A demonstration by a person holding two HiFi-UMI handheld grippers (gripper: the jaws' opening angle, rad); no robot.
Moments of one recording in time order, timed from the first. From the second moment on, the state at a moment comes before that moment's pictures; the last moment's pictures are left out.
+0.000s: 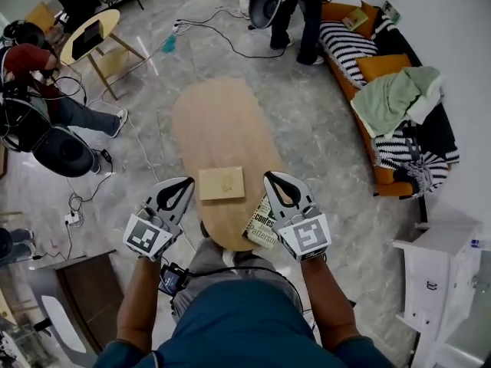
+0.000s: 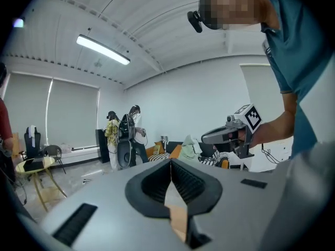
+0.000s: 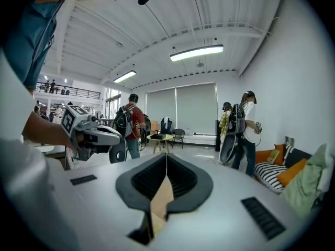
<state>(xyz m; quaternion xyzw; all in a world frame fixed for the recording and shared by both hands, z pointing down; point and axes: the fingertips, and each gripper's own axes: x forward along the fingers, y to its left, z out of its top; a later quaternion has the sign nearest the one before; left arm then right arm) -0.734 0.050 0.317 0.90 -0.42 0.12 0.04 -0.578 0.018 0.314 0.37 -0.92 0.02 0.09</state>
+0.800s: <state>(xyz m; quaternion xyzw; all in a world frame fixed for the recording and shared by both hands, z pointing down) -0.800 -0.044 0.579 0.87 -0.39 0.16 0.27 -0.638 -0.073 0.540 0.37 -0.89 0.18 0.21</state>
